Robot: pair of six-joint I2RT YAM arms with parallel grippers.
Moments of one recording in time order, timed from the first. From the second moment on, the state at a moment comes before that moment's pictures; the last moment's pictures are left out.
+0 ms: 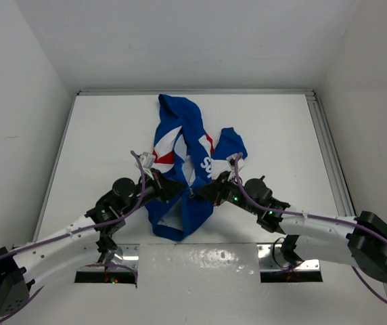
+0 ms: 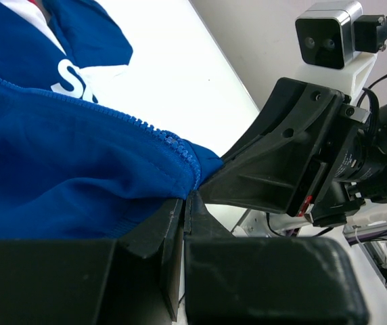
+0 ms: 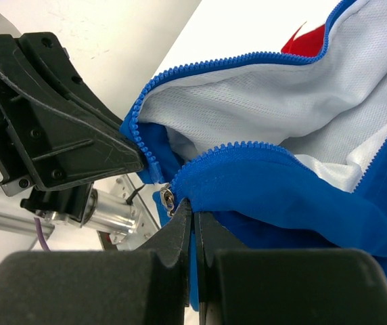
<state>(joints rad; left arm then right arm) -0.78 0.71 0.33 0.26 0.10 -0.69 0.91 1.07 0.29 0.67 -0.05 0.72</state>
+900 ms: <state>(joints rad) -0.78 0.74 0.33 0.27 0.14 -0.69 0.91 1.07 0.29 0.67 -0.05 0.72</state>
